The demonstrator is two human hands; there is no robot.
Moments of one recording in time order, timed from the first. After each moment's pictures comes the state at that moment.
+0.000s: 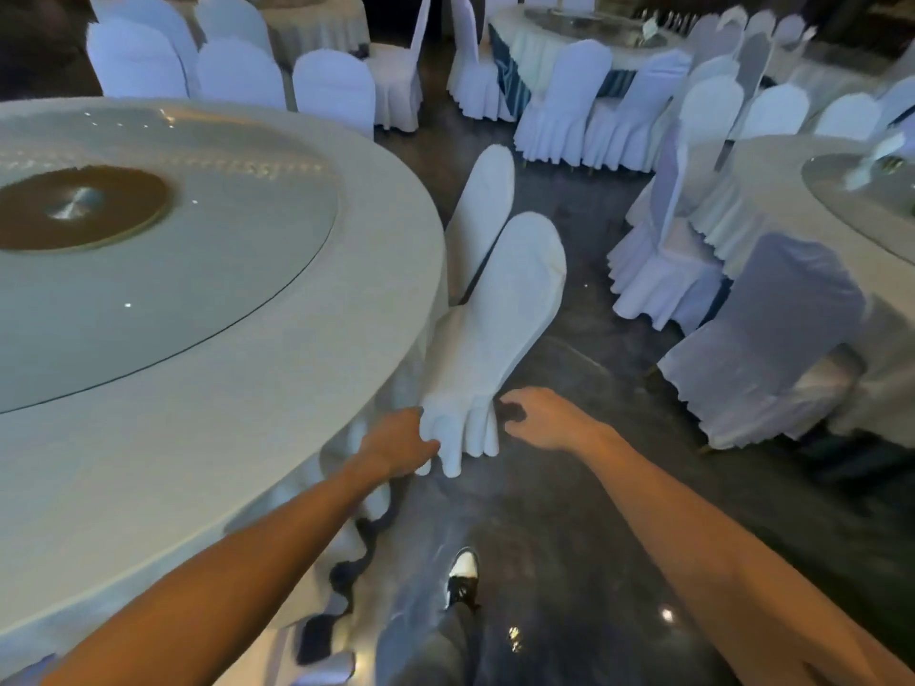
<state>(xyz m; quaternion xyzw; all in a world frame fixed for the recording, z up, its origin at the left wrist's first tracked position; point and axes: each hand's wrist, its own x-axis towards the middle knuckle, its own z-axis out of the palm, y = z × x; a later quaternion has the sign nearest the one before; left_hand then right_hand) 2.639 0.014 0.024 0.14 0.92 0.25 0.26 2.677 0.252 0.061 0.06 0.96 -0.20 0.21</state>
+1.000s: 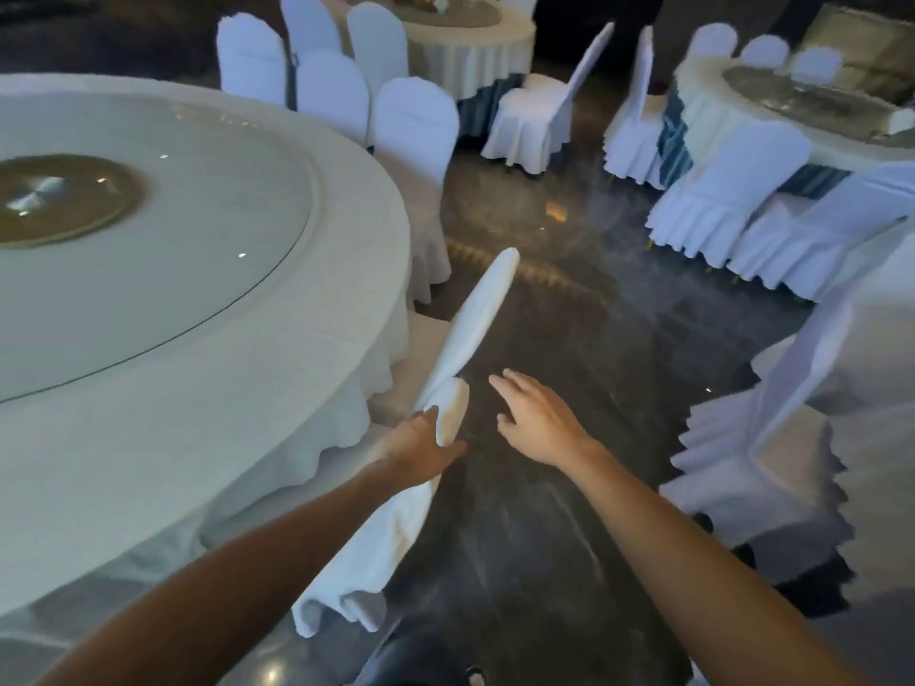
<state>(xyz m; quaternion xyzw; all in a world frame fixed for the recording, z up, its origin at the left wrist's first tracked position) 2.191 0.502 0.031 -0.10 0.92 0.32 0.19 2.134 0.693 0.079 -0.27 0.96 -0.08 0.04</state>
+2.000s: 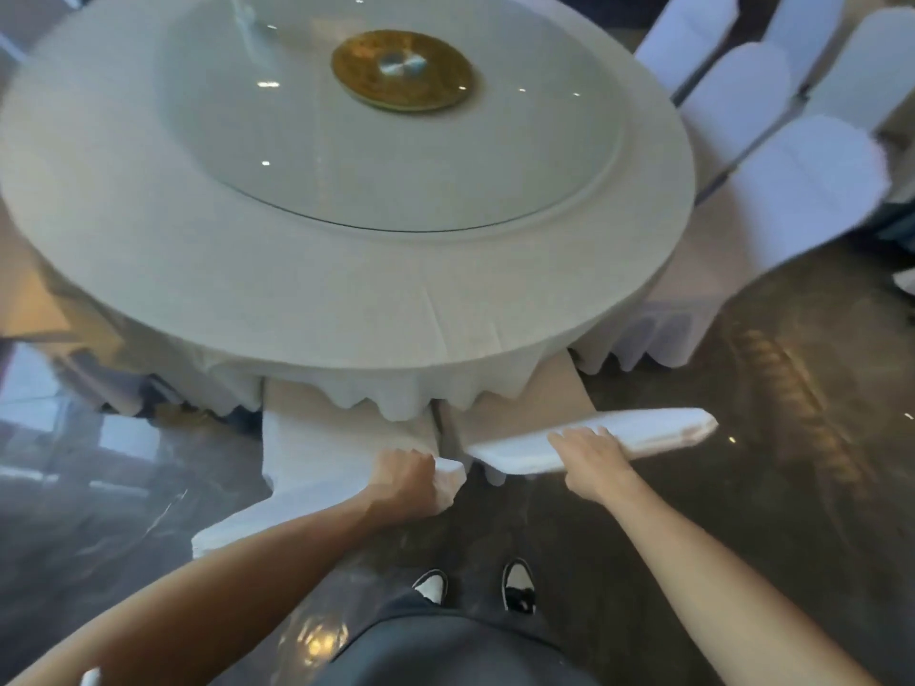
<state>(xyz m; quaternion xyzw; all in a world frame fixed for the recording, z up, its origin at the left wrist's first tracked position) 2.023 0.569 -0.012 -0.42 0.87 0.19 0.18 1.761 0.649 -0.038 -0.63 0.72 0.25 0.15</state>
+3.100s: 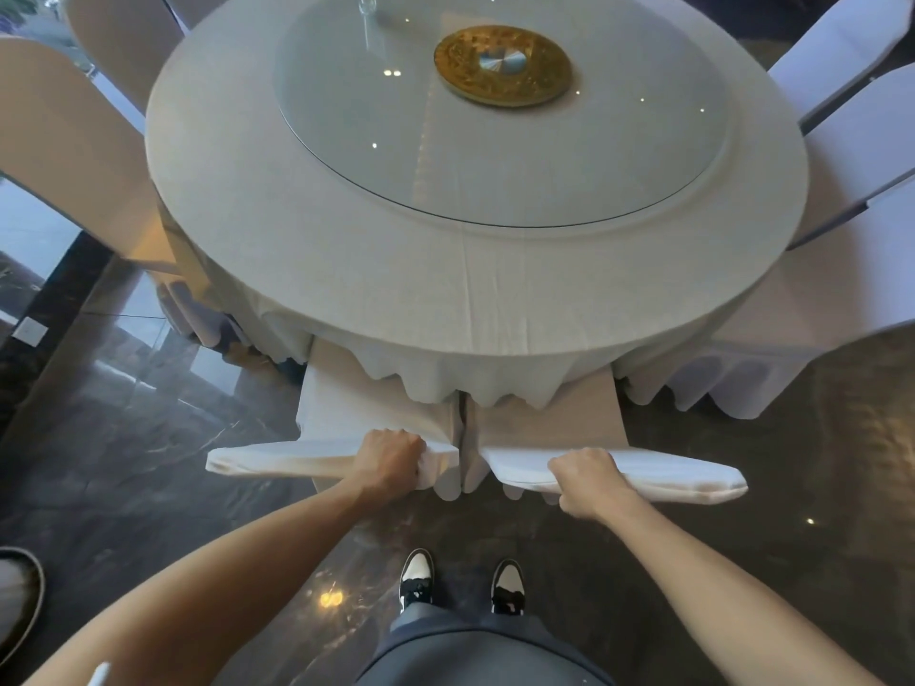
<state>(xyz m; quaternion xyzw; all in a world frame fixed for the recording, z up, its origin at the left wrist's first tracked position) 2.014 0.587 -0.041 -0.51 0.83 0.14 0.19 1.730 0.645 -0.039 -0.74 0.59 0.30 0.13</state>
